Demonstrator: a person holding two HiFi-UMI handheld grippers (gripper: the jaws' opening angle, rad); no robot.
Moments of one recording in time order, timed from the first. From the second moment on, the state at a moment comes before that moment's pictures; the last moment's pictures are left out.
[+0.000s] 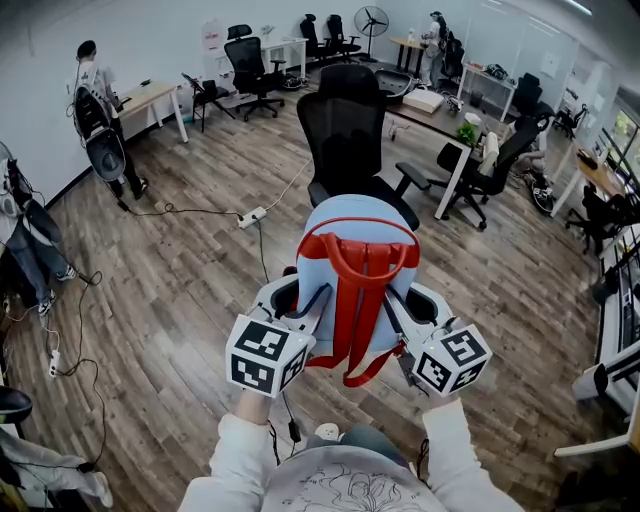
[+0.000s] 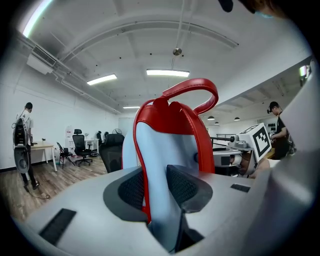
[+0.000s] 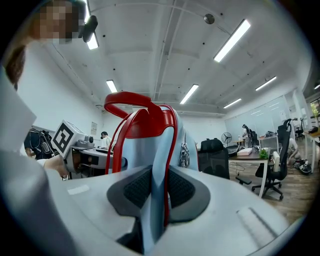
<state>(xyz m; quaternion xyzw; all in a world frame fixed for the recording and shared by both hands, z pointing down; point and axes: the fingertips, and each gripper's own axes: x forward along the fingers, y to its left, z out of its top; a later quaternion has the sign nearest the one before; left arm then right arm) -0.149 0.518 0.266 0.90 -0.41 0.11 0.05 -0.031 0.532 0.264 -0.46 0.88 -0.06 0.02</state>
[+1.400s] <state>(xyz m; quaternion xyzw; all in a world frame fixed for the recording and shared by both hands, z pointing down) -0.071 0.196 0.268 0.88 -0.45 0.11 0.07 0.050 0.200 0.267 -0.42 0.90 -0.06 0.02</state>
